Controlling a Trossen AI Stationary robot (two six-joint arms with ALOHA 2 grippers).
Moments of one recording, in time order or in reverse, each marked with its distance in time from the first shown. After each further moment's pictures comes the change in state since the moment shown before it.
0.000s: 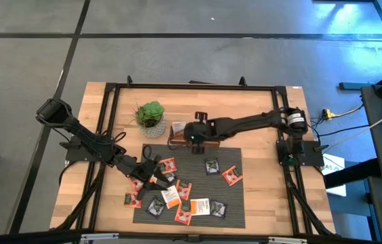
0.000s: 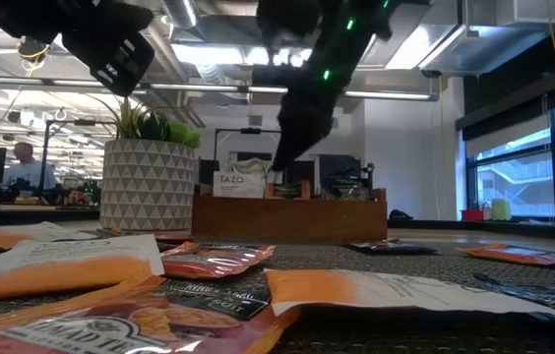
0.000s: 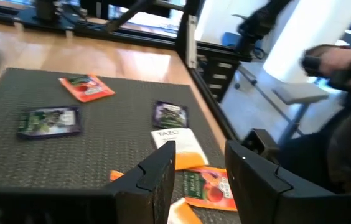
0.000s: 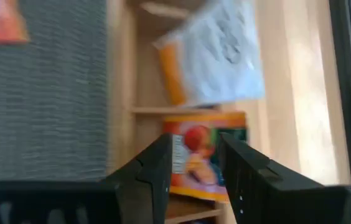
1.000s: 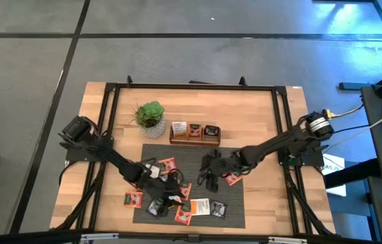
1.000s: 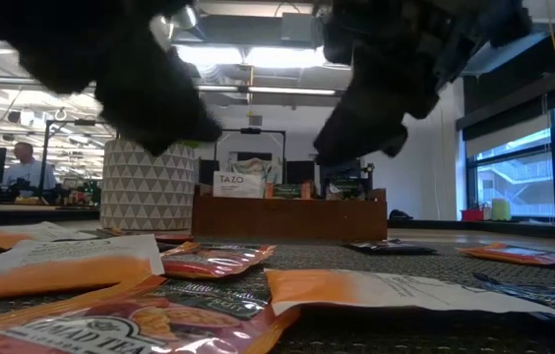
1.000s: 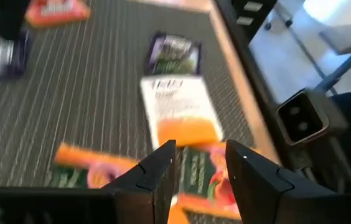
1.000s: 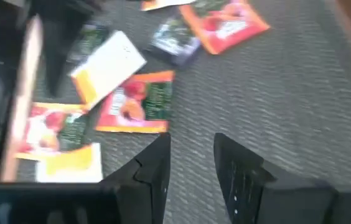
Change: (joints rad) left arm -0.031 0.467 0.377 -0.219 -0.004 -0.128; right arm 0.317 -0.204 -0.494 0.580 -0.245 0.621
